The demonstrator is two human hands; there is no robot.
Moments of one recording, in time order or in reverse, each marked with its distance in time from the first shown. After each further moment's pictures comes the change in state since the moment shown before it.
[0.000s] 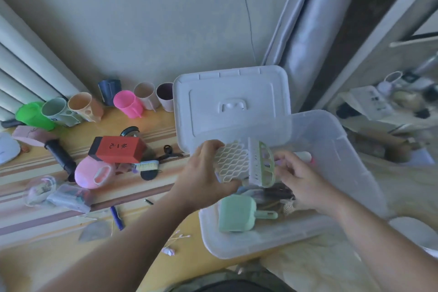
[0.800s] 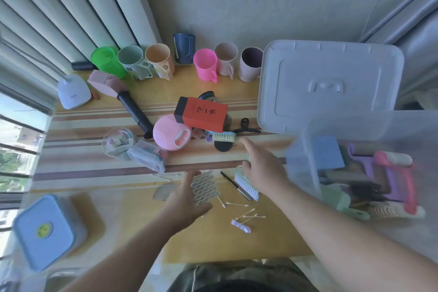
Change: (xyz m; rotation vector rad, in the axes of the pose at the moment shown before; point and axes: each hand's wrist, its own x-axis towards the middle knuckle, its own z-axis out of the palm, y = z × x) left_hand -0.162 -0.261 -0.076 -0.293 -0.163 -0.675; right_hand 0.113 -0.071 0.316 -0.741 -0.050 -0.155
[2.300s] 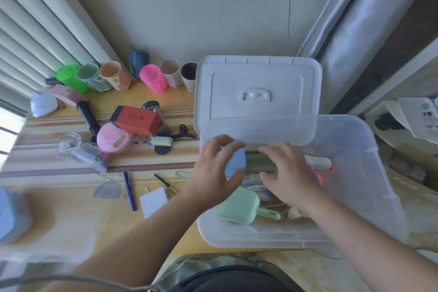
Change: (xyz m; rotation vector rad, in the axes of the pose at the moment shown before) left_hand -0.002 0.261 0.198 0.312 0.450 0.792; right_hand -0.099 0.266 -0.148 0.036 0.250 -0.216
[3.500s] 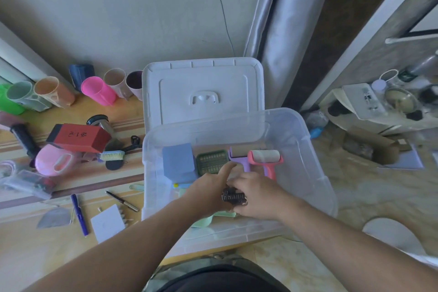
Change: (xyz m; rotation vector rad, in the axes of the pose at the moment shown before) left_hand 0.025 0.062 0.092 0.108 -0.748 -0.139; right_hand -0.046 0.051 -0.020 0.085 -0.451 -0.048
